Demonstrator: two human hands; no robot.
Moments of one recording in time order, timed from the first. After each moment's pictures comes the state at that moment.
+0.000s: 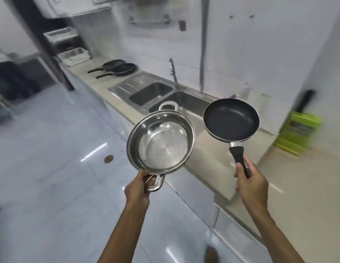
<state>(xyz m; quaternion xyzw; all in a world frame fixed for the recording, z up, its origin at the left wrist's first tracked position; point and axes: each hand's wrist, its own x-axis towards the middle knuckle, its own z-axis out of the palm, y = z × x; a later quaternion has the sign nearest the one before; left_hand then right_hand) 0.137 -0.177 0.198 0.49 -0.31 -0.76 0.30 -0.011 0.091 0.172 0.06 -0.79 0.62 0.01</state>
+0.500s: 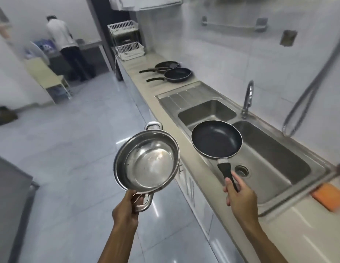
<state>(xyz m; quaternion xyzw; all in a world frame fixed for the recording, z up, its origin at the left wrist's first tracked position) 0.067 -0.513 0.179 0.57 -0.21 -0.67 0.43 -0.182 -0.310 0.164 0.18 -0.77 0.60 -0.15</state>
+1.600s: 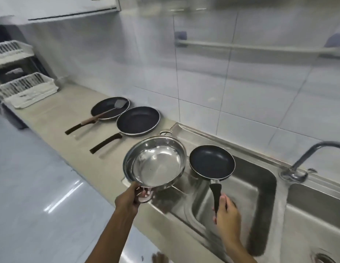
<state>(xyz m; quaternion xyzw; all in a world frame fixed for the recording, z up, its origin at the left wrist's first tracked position) -0.423 -1.213 0.132 0.51 -0.36 -0.77 0.16 -0.467 -0.925 0.080 -0.15 -0.80 0.59 -0.02</state>
